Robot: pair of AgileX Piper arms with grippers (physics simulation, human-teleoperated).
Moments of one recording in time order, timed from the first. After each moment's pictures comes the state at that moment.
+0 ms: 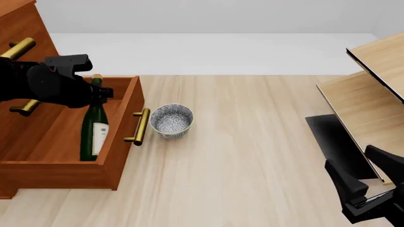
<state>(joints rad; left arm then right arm) -0.07 1.59 -0.93 0.23 -0.08 0.25 0.26 0.00 -0.02 -0.15</state>
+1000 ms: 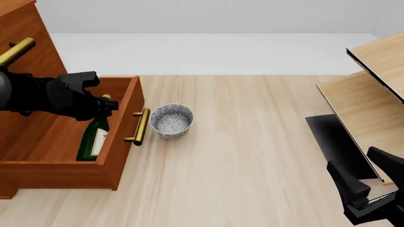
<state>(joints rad) -0.05 1.73 -0.92 0.15 -0.03 0.24 0.23 0.00 0.02 -0.15</state>
